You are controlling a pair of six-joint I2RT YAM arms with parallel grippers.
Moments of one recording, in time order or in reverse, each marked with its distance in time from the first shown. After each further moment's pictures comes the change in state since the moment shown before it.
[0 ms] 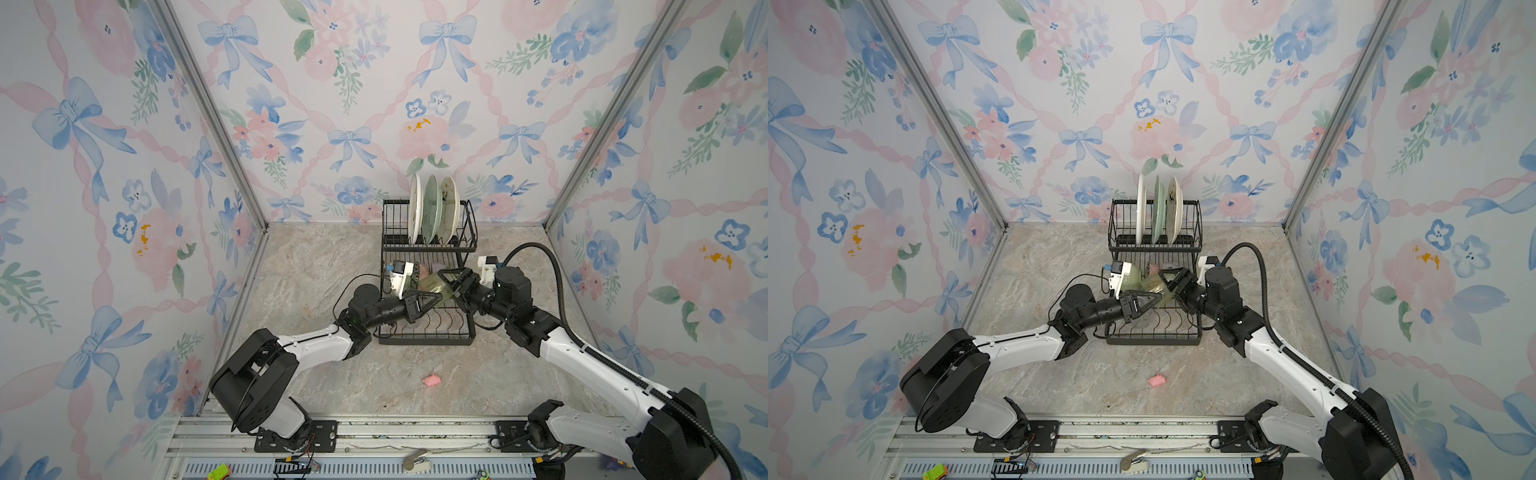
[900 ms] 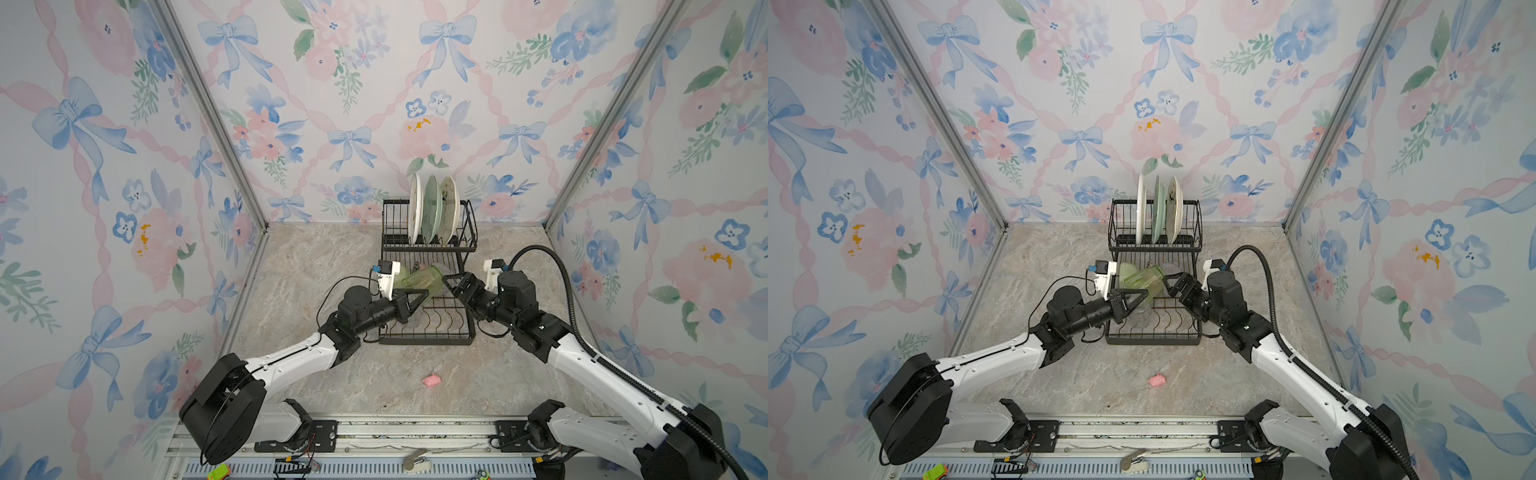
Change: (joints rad) left arm 0.003 -0.238 -0.040 -0.315 -0.226 0.149; right arm 0.018 -0.080 0.018 -0.225 0.127 -0.188
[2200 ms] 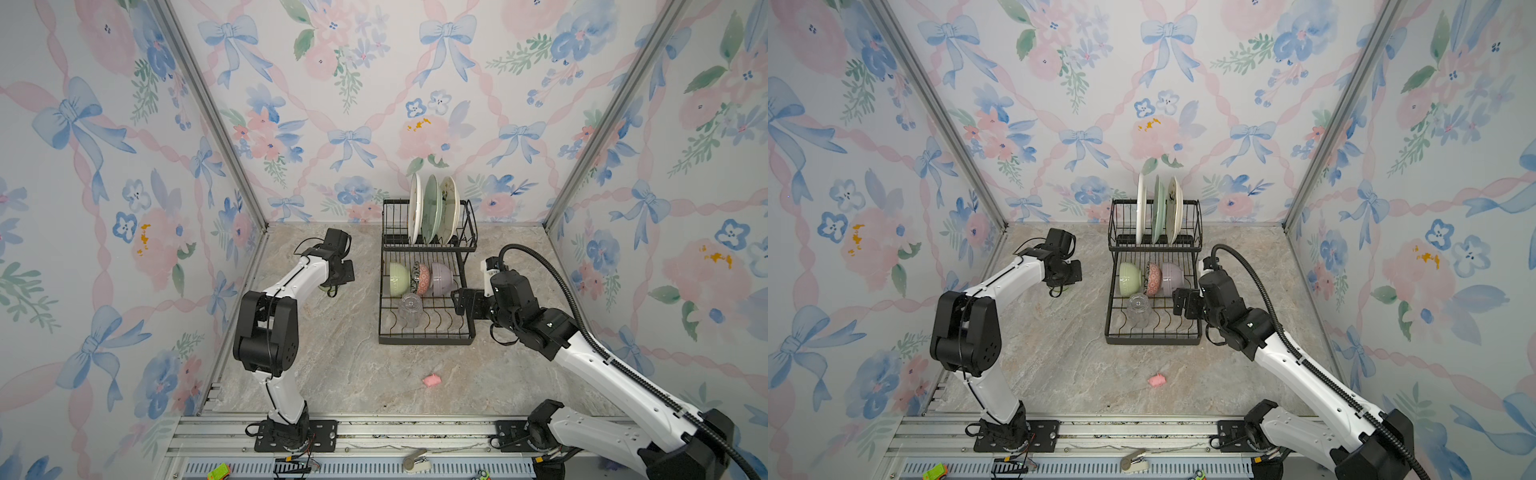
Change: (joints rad) left arm 0.511 0.577 0.744 -1.223 -0.398 0.343; right arm 0.058 -0.020 0.120 -0.338 0.262 -0.520
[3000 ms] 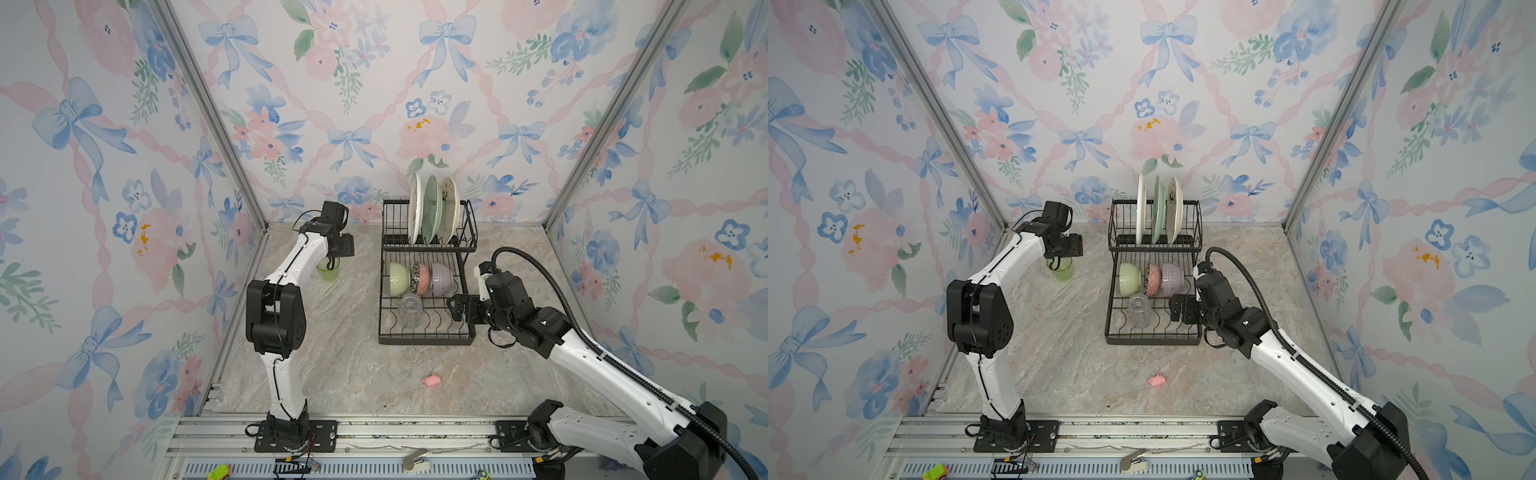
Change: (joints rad) left arm 0.028 0.134 0.388 -0.101 -0.060 0.126; right arm 0.000 0.050 -0.005 -0.024 -0.080 0.005
